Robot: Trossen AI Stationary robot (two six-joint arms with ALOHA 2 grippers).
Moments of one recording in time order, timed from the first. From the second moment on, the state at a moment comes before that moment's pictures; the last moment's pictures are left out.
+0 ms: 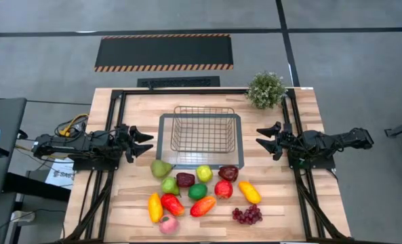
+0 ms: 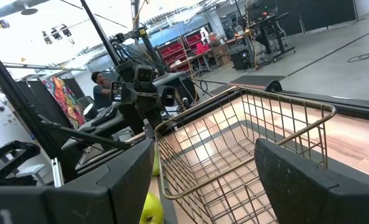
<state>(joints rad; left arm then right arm) -0.07 0.03 0.04 -0.05 -0.20 -0.59 0.17 0.01 0.00 0.07 0.44 0.39</state>
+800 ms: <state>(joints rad) -0.07 0.03 0.04 0.02 -0.42 -0.94 0.16 0.01 0.01 0.14 0.45 0.56</state>
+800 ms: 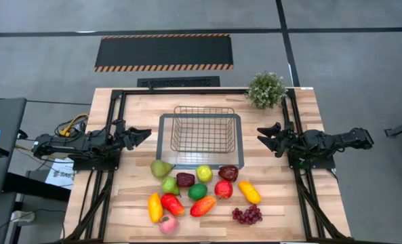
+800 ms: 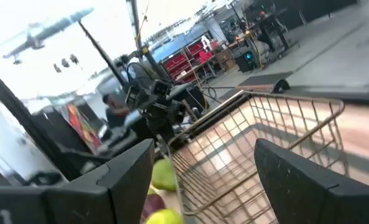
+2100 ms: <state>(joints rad) -0.10 0.99 1.27 -1.35 0.02 -0.75 0.06 0.27 0.66 -0.36 0.31 0.66</state>
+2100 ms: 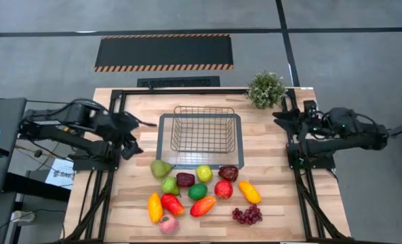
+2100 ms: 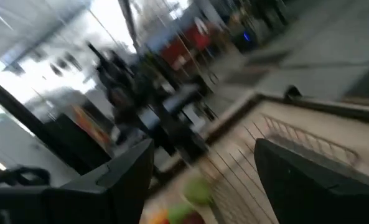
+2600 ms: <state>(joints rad) -0.25 1.28 1.26 -1.32 -0.09 -0.45 0.06 0.44 0.69 -0.46 0.26 0.66</state>
